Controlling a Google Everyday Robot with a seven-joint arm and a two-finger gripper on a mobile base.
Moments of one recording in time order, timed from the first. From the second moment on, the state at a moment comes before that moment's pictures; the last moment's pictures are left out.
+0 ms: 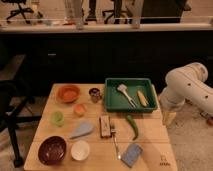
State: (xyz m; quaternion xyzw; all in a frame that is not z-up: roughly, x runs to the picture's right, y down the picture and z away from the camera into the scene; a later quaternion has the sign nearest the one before) arm 0.286 0.108 0.684 -0.28 0.02 0.02 0.96
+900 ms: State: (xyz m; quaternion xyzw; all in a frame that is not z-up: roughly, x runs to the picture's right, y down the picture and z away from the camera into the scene) arm 0.280 0.106 0.686 -0.28 0.01 -0.01 0.96
